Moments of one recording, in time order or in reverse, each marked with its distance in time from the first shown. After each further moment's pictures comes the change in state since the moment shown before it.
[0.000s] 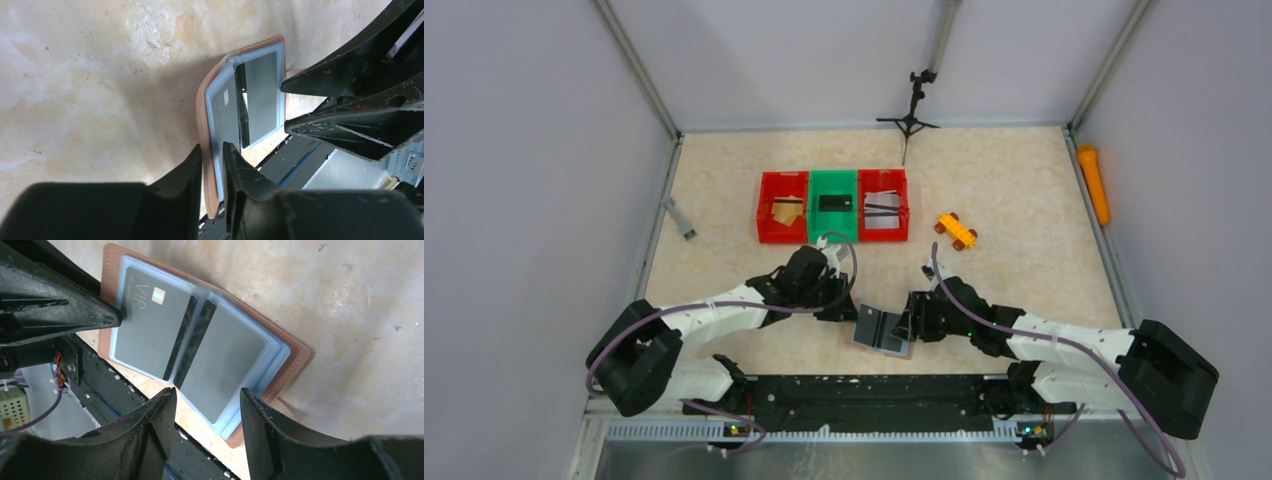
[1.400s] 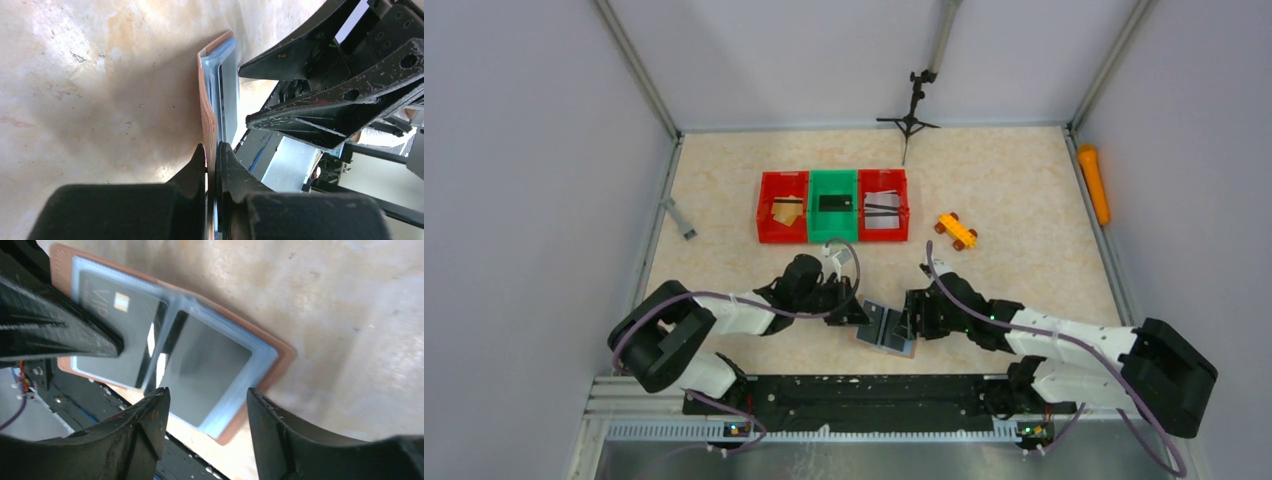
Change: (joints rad) left arm 0.032 0.152 -0.159 0.513 0.243 -0.196; right arm 0.000 0.043 0.070 -0.117 0.048 -0.073
